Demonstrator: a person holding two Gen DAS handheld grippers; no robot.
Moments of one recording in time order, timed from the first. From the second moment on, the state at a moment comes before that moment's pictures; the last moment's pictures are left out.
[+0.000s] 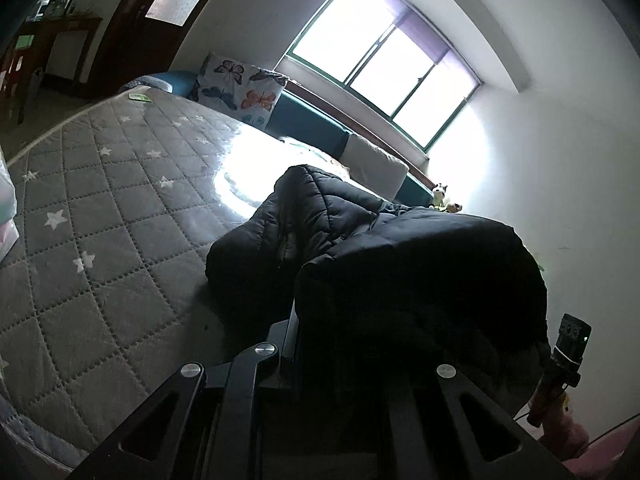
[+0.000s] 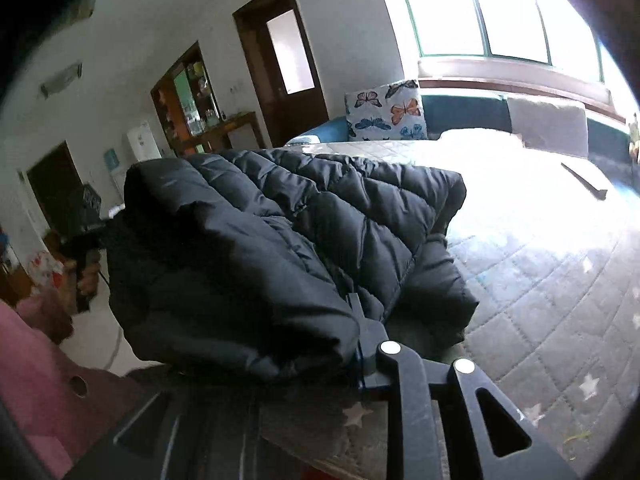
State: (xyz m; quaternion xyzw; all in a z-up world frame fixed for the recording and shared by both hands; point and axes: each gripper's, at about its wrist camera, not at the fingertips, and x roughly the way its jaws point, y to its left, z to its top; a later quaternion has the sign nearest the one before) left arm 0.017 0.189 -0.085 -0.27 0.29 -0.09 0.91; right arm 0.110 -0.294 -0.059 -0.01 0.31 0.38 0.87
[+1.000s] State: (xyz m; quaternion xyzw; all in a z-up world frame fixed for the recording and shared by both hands) left arm 0.090 0.193 0.078 -0.17 0.31 -0.11 0.93; right arm 0.229 -0.159 0.038 -0.01 0.49 0.37 0.79
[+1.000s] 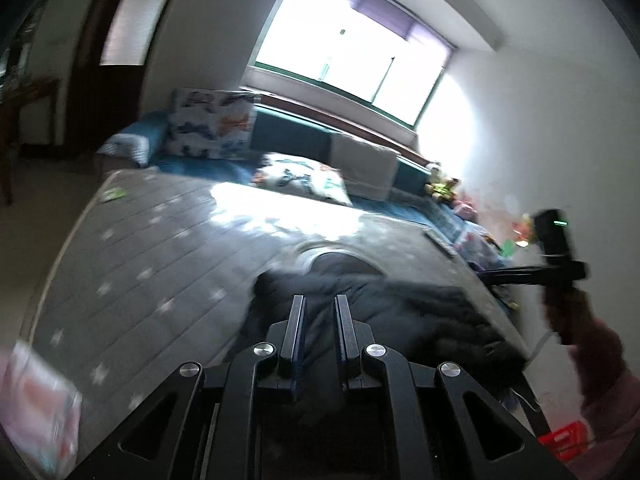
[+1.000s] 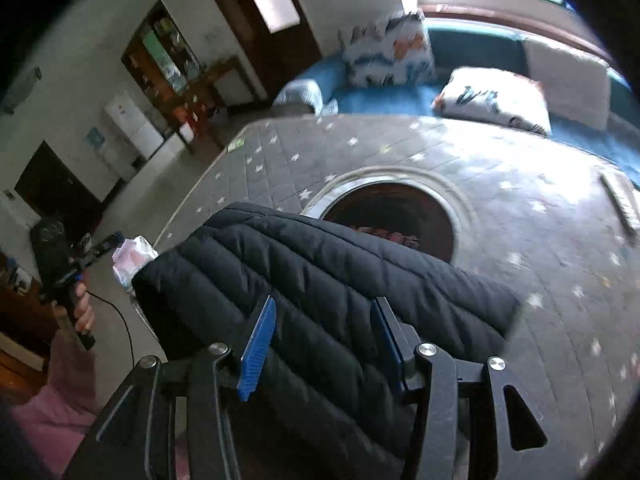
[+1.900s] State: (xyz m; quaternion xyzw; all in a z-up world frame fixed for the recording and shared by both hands) left arm 0.237 0.064 -0.034 -0.07 0.51 -0.21 0.83; right arm 0.232 -0.078 -0.058 -0.13 0.55 0.31 0.76
